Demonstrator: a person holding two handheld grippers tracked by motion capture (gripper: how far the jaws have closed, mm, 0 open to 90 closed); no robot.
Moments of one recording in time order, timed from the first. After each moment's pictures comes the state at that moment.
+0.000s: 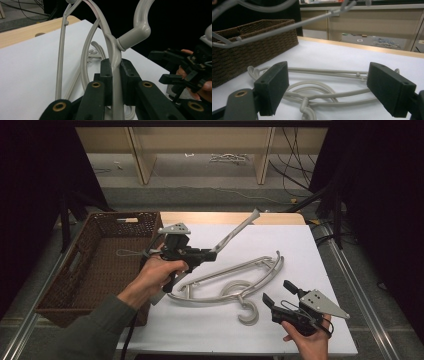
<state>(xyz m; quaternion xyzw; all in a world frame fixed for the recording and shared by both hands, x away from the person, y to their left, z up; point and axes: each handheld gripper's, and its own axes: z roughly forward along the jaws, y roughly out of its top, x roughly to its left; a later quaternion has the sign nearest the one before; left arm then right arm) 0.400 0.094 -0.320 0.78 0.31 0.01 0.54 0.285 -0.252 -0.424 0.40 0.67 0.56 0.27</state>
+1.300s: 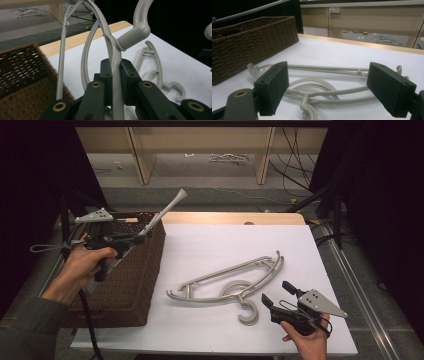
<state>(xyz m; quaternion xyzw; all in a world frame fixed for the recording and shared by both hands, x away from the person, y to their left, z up) 0.408 0.252 -0.303 0.76 0.39 0.13 0.51 0.286 -0.252 -0.426 0.41 0.68 0.55 0.26</state>
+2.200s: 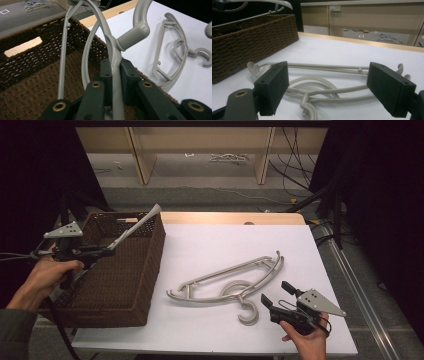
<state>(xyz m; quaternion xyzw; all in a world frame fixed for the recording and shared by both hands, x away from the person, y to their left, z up) 0.404 0.338 -0.340 0.79 0.37 0.16 0.46 0.289 -0.250 -0.429 0.40 0.68 0.56 0.25</state>
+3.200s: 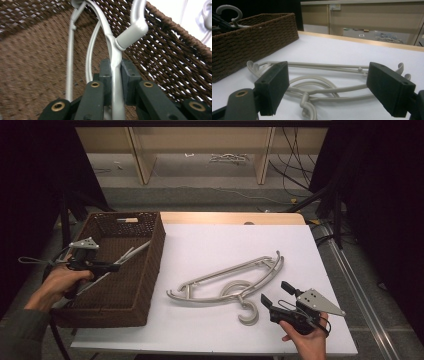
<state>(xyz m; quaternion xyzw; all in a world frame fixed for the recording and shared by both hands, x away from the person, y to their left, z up) 0.420 0.338 -0.398 0.84 0.40 0.10 0.36 0.289 -0.251 -0.429 0.41 0.69 0.54 0.26</state>
